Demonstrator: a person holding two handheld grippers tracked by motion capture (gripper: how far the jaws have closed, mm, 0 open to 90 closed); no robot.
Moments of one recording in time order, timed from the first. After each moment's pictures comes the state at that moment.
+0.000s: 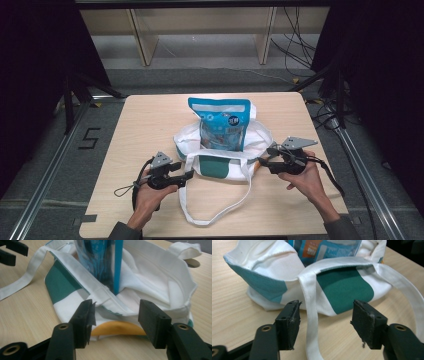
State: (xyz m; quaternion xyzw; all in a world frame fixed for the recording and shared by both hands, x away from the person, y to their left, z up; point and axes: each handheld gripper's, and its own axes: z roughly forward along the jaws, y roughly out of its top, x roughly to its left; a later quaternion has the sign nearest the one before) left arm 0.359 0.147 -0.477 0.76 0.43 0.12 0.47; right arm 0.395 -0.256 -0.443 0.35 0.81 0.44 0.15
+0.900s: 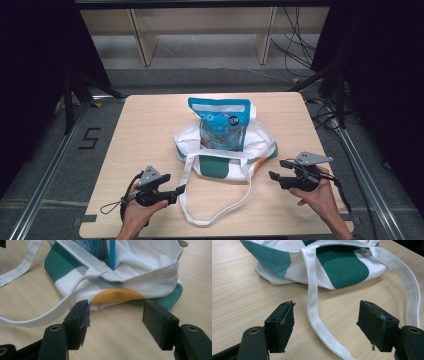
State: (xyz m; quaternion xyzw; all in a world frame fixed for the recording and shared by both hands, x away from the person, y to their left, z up) left arm 0.321 0.170 -0.484 0.76 0.43 0.13 0.47; right arm 0.357 -0.283 -0.458 0.37 0.81 0.42 0.16
